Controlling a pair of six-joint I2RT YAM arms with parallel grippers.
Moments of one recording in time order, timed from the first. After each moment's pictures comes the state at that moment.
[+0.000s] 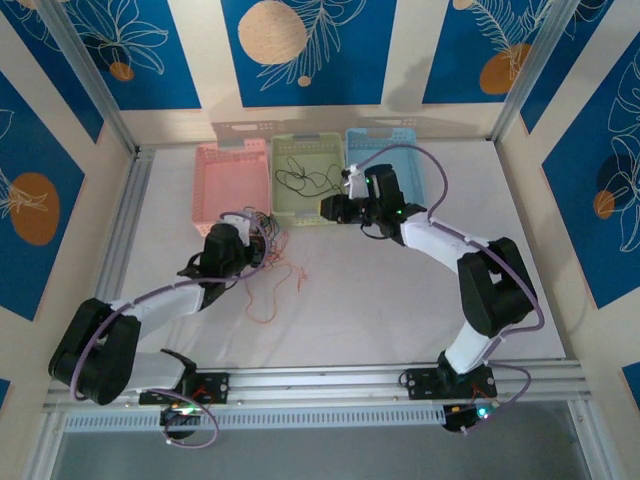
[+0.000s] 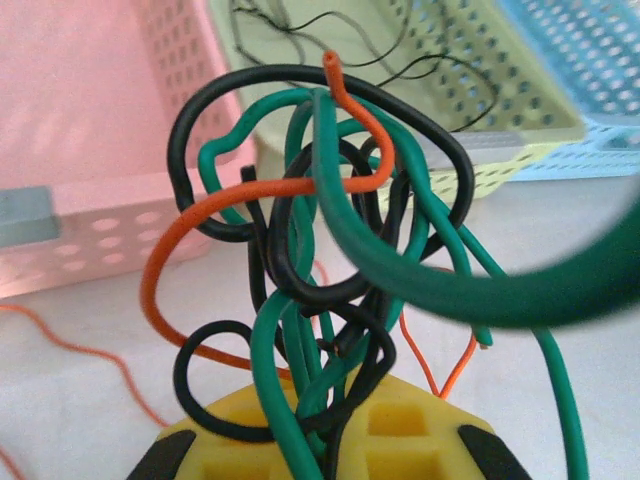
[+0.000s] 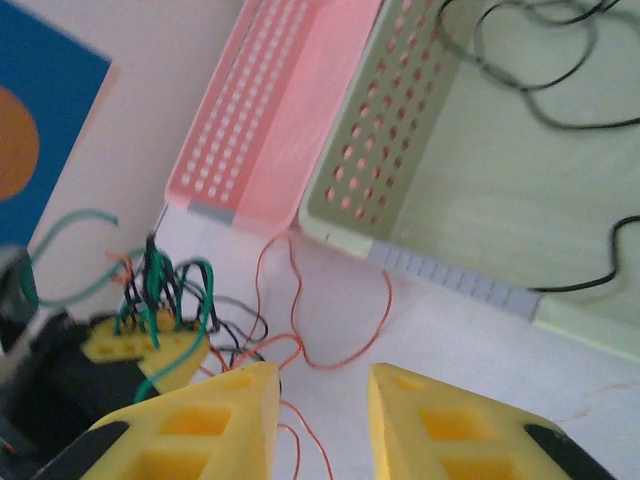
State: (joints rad) left arm -0.45 1.30 0.52 0.28 0.08 -0.36; right arm 0.46 1.67 1.08 0.03 -0.57 0.49
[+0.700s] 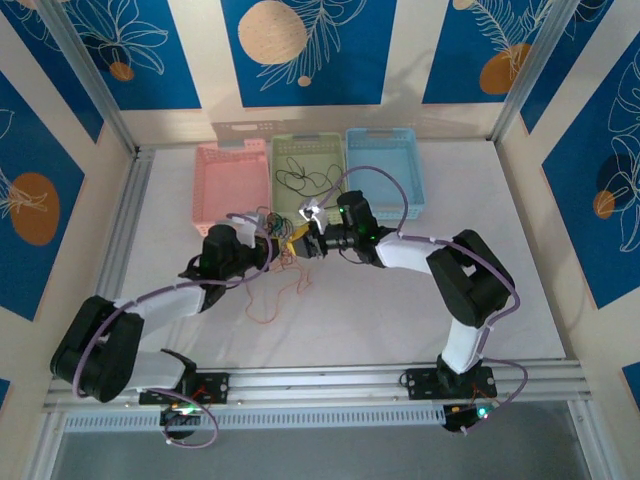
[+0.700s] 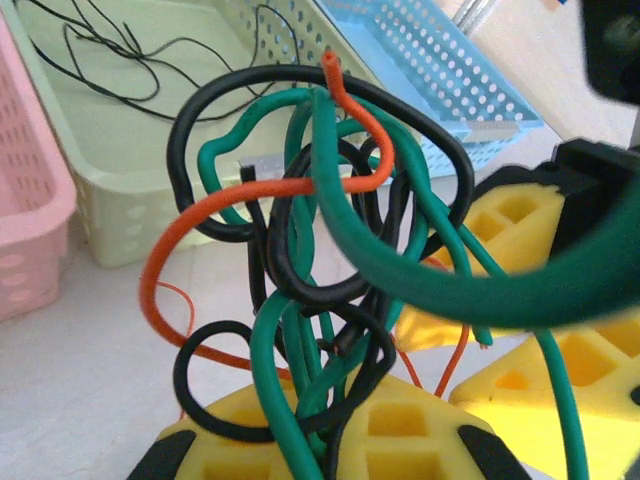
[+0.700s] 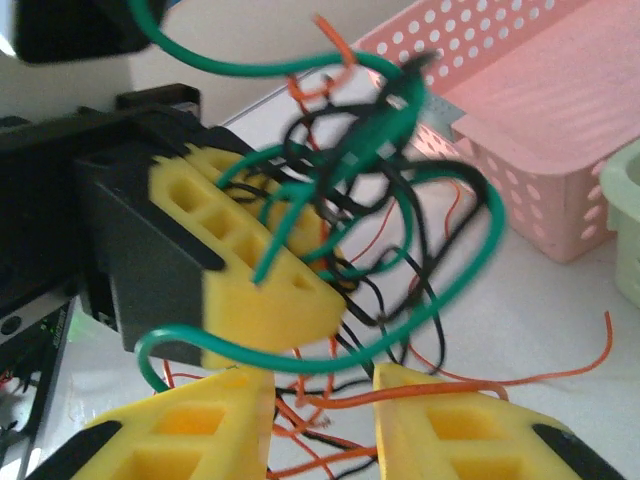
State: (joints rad) left arm -0.45 1.33 0.50 0.41 0.31 -0.36; right arm 0.62 1.79 0.96 0.35 -0.74 0.08
